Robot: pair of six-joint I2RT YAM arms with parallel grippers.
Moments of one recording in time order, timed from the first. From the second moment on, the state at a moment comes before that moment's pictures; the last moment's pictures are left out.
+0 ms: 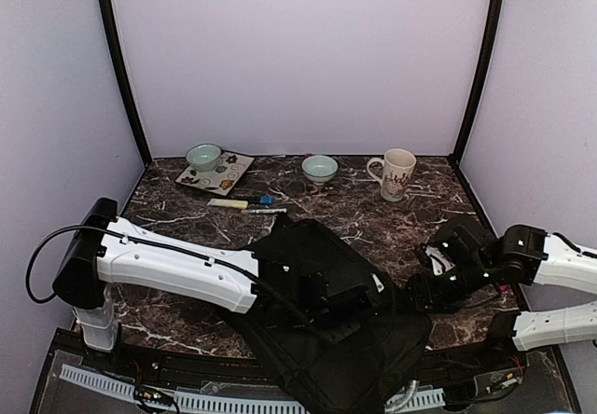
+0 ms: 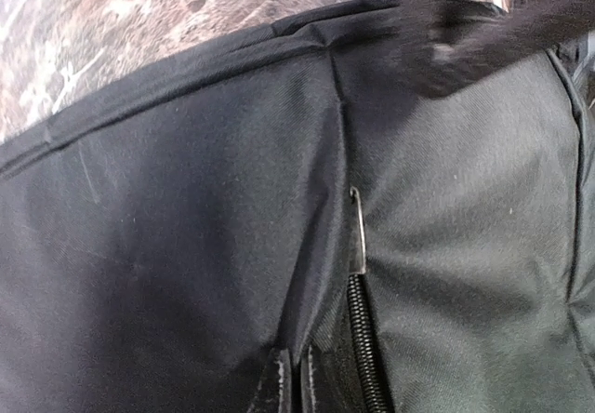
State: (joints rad) left arm -1.46 1.97 1.56 -0.63 -0.33 -0.27; right arm 0.93 0.86 0.63 -0.85 -0.20 0.91
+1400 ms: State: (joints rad) left arm -1.22 1.99 1.47 -0.19 0.14 -0.64; right arm 0.92 0.69 0.62 -0.63 0.00 1.45
